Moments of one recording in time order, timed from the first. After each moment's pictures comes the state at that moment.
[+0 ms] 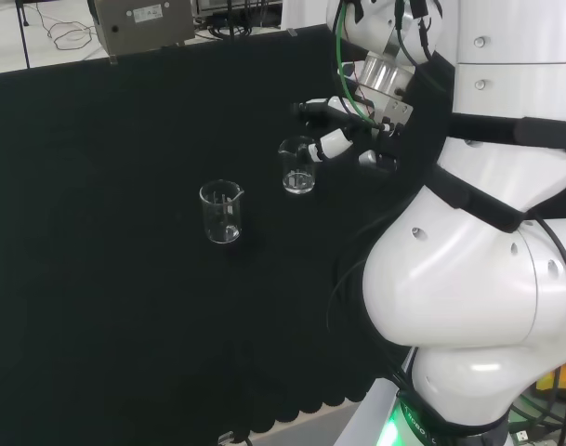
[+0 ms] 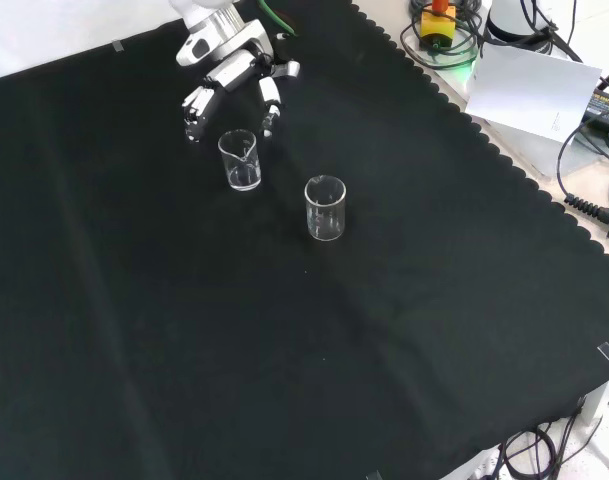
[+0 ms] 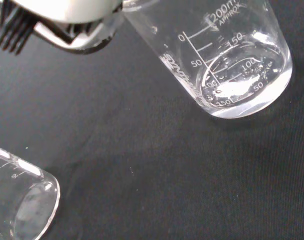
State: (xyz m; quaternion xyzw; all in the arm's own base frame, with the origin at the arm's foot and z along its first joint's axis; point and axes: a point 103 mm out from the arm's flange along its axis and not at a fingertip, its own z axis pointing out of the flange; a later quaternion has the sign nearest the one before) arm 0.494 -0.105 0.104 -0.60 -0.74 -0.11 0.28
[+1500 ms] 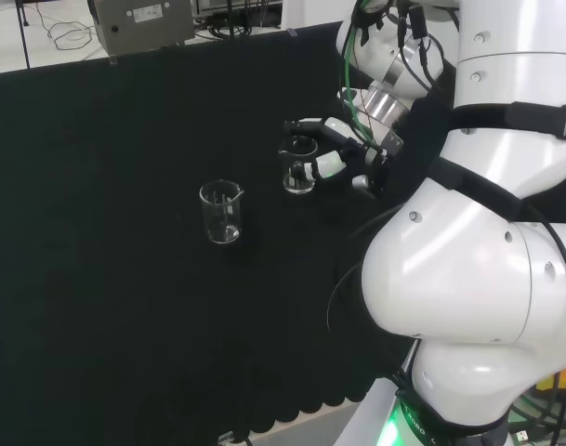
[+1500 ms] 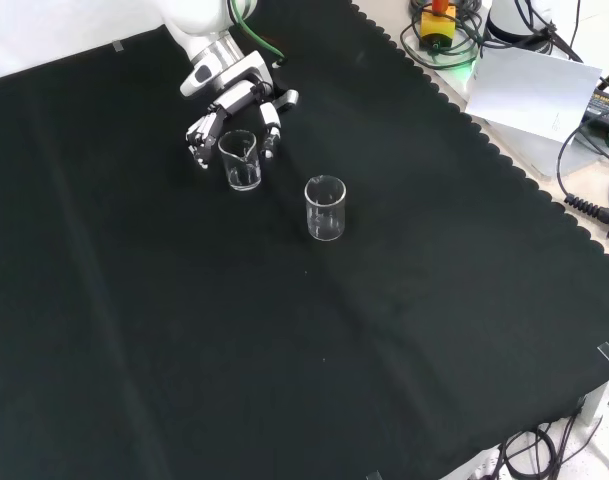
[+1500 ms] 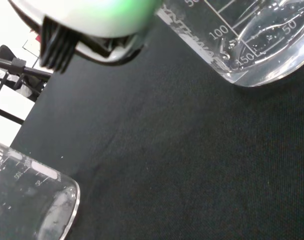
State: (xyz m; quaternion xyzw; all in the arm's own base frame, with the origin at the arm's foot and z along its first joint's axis) arm 0.504 -0.091 0.051 -0.55 -0.74 -0.22 0.33
